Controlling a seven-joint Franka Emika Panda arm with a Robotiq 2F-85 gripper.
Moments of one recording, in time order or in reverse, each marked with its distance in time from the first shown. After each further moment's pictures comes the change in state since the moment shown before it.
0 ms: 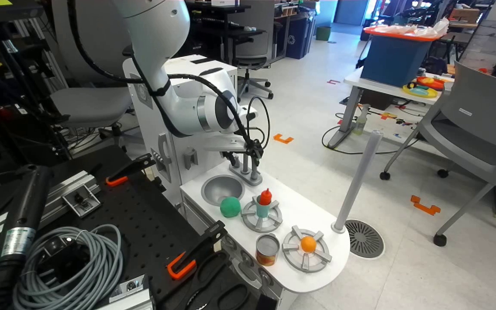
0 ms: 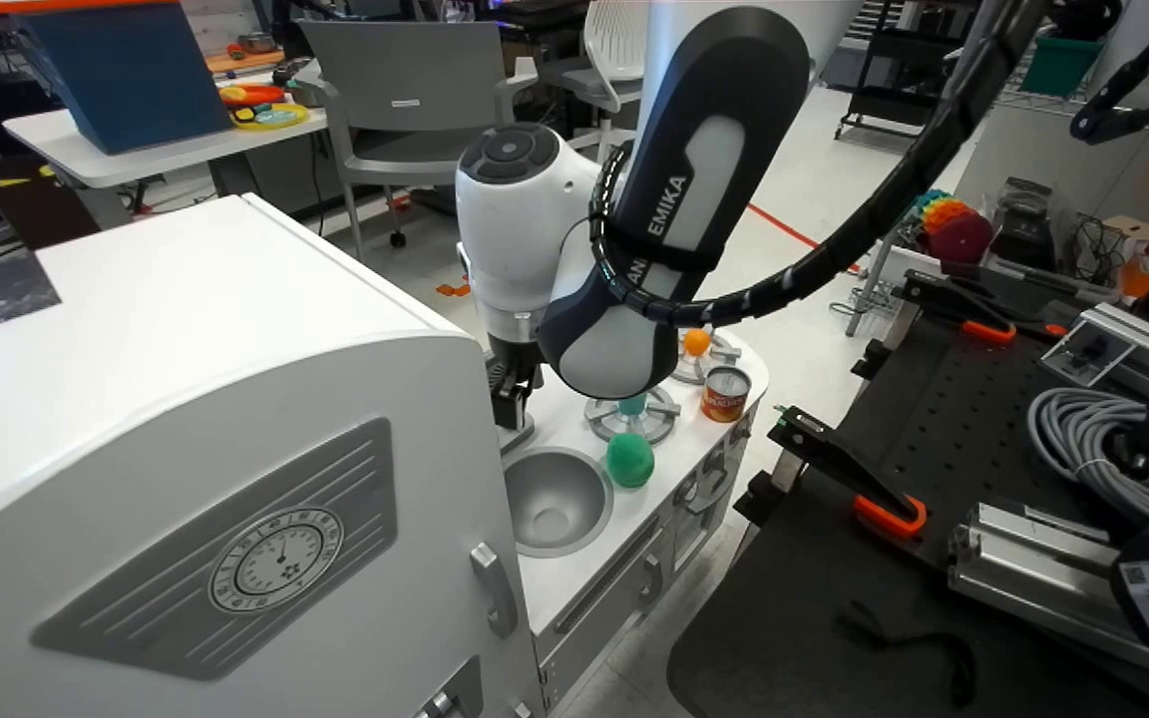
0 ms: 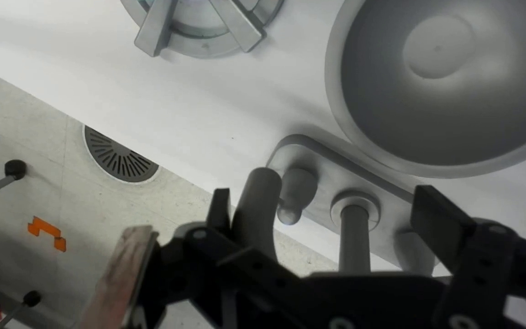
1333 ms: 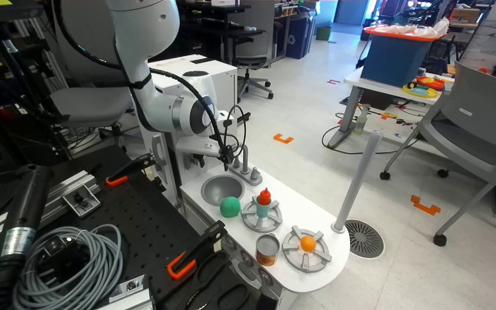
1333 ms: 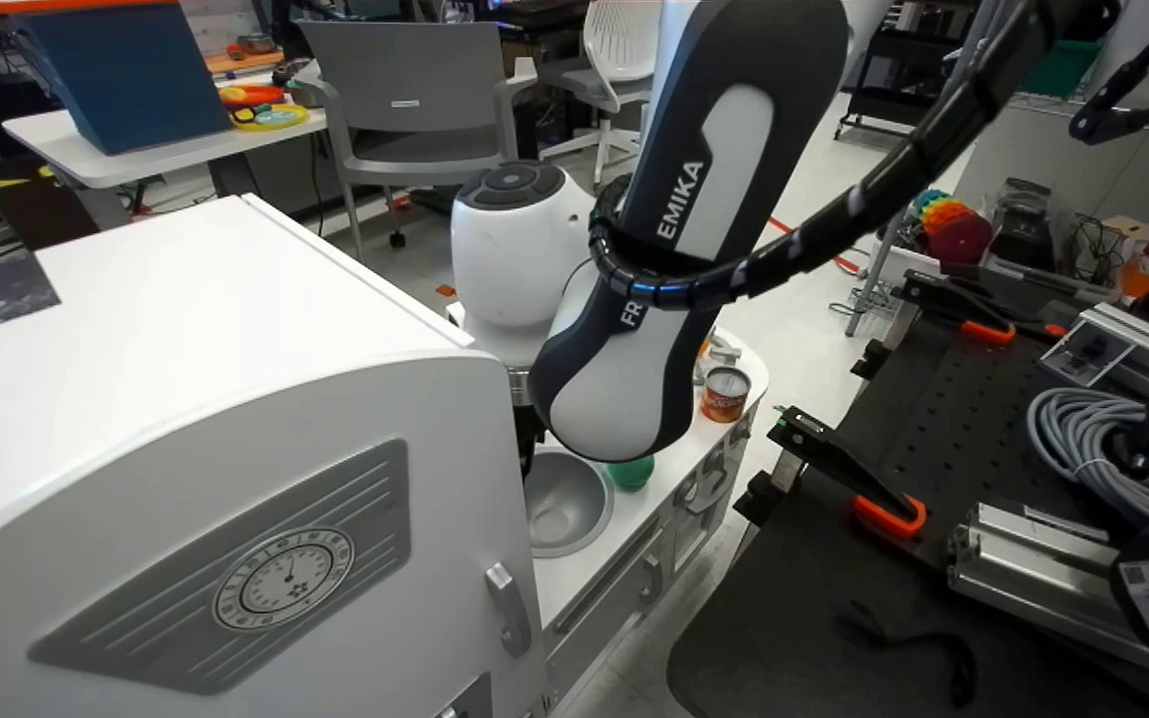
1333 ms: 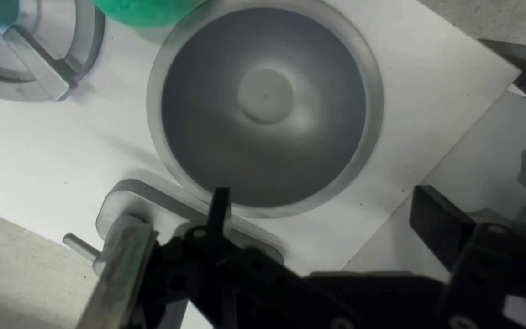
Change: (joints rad) arm -0.074 -0.054 0.203 -0.130 0.048 0.001 -0.125
